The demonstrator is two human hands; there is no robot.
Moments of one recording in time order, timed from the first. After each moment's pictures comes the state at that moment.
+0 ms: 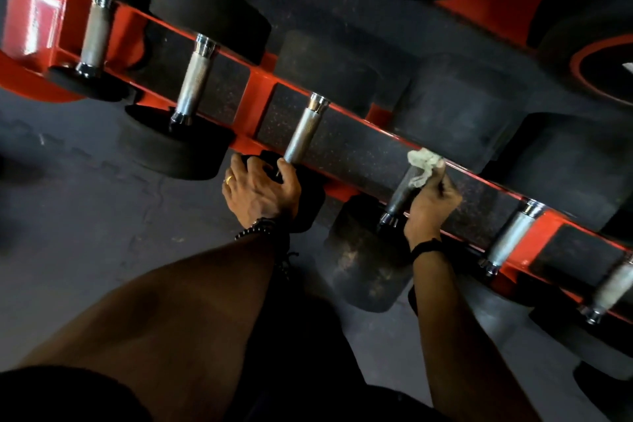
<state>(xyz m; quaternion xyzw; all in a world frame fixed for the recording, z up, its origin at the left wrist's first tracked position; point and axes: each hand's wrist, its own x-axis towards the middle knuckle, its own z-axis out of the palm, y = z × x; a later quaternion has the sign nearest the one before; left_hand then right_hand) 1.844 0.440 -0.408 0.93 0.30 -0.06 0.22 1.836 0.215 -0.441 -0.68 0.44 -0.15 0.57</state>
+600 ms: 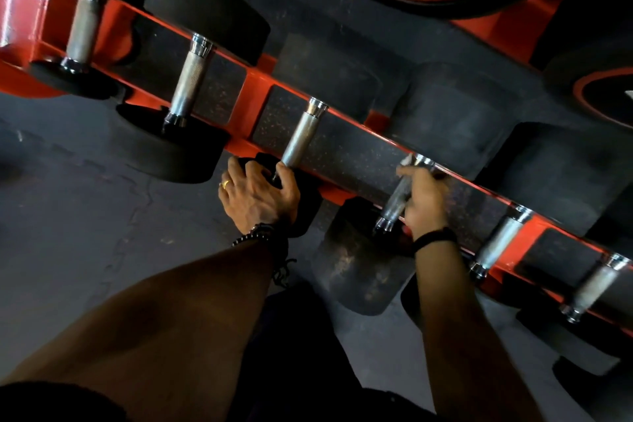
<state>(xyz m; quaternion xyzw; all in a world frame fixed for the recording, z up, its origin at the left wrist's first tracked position) 1.843 0.441 -0.409 0.93 0.29 -0.07 0.22 1.871 0.216 -0.414 -0.61 0.55 0.02 0.57</state>
